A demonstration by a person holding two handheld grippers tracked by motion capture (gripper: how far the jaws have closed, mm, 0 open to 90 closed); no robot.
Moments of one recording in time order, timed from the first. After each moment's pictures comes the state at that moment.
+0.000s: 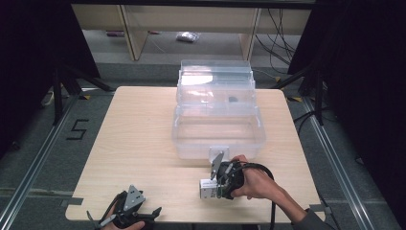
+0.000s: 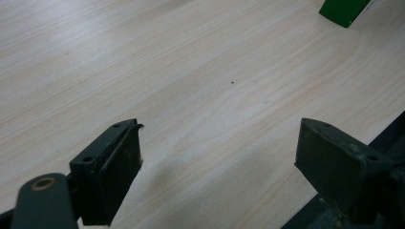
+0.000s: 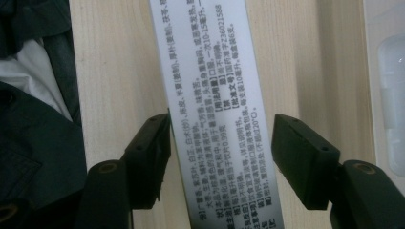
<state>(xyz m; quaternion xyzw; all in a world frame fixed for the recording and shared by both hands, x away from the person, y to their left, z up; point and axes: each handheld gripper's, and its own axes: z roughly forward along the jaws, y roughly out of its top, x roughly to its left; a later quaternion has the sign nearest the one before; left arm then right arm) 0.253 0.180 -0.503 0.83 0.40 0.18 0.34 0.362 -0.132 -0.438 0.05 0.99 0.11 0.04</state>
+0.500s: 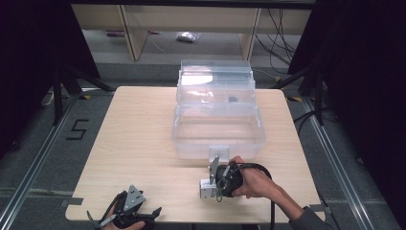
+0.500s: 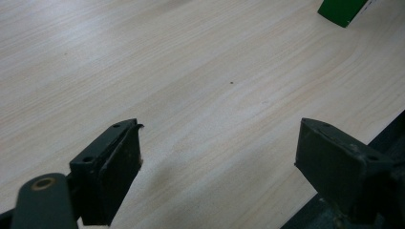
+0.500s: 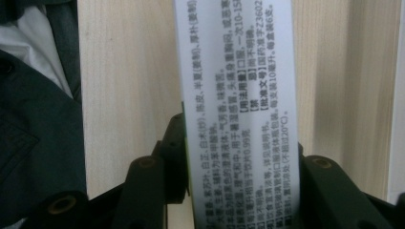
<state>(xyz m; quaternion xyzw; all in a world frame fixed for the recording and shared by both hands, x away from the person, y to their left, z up) 0.253 0.180 -0.503 0.83 0.40 0.17 0.34 0.363 -0.127 -0.444 0.00 1.00 0.08 0.03</state>
